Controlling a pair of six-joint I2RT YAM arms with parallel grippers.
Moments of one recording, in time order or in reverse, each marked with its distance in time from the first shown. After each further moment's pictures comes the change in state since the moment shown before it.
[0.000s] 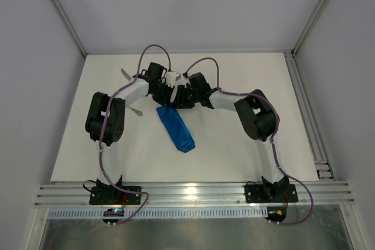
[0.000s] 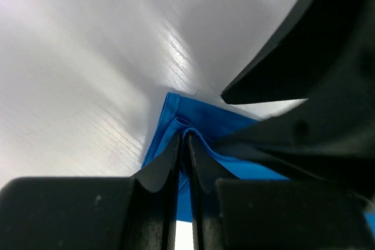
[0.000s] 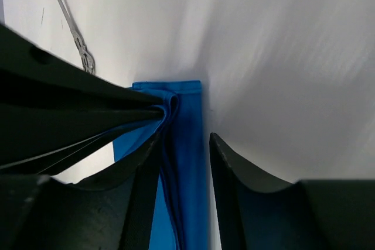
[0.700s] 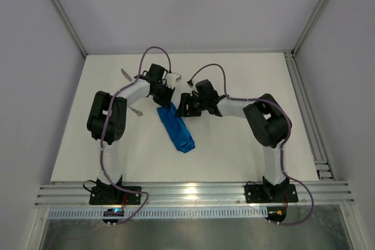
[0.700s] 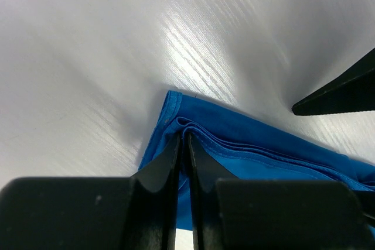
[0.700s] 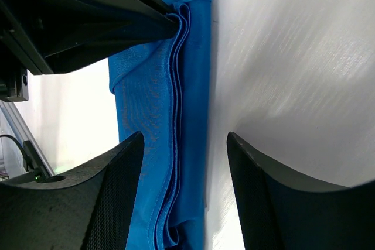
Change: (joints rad) left arm -0.003 0.030 0.000 0.001 0.002 -0.023; right arm -0.002 -0.174 -0.243 0.026 -0.034 -0.072
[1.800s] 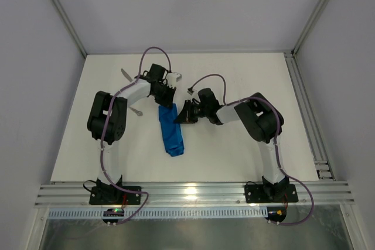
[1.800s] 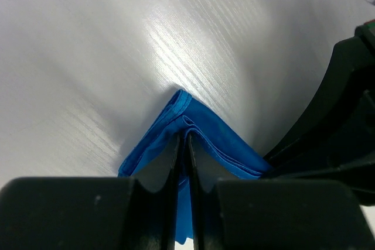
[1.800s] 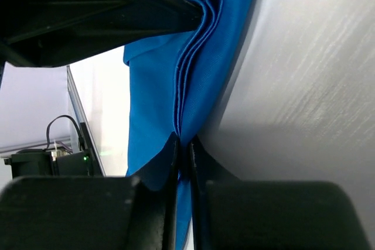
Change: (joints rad) left arm -0.005 0.000 0.000 0.008 0.045 -0.059; right arm -0.003 0.107 -0.127 0.375 -0.206 0.202
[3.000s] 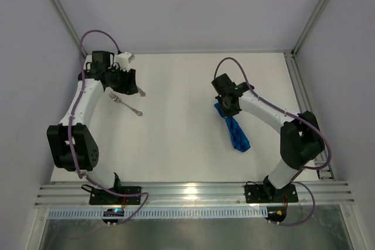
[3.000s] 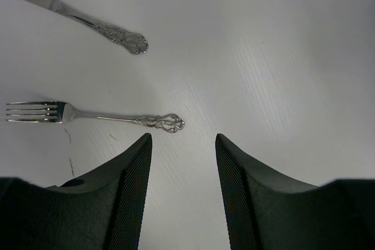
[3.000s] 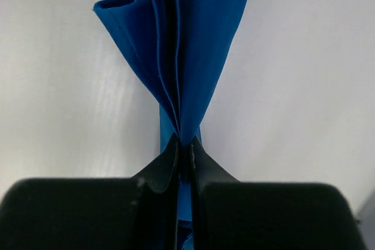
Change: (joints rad) left arm 0.363 -0.435 -0.051 -0.193 0.075 0.098; right arm -0.062 -0.473 0.146 -1.205 0.863 -0.568
